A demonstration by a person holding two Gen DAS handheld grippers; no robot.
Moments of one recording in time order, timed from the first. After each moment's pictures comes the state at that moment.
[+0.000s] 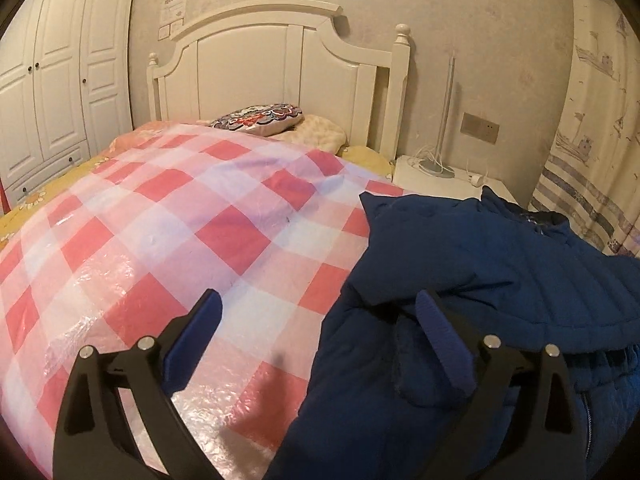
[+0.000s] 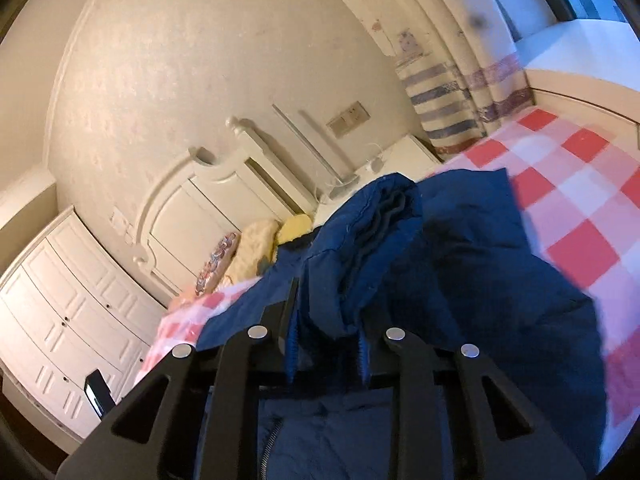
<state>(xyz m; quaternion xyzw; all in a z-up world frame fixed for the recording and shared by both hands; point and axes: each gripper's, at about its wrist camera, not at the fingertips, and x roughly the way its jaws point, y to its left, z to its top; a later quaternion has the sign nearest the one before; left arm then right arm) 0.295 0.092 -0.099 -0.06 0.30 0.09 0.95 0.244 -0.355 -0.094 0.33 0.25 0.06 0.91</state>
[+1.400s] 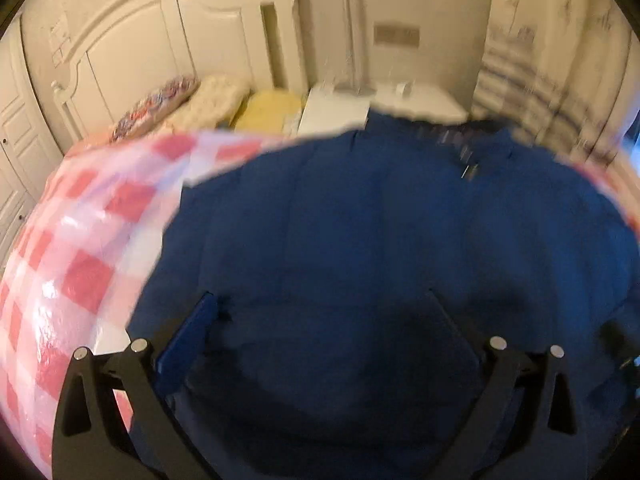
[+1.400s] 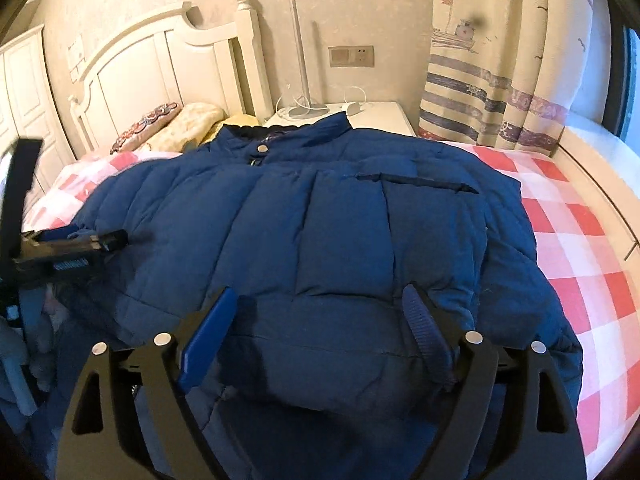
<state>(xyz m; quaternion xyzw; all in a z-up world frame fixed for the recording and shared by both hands) 0.378 -0.041 -0.098 0.05 0.40 -0.02 0.91 0.290 -0.275 -0.121 0.06 0.37 0.02 0.93</state>
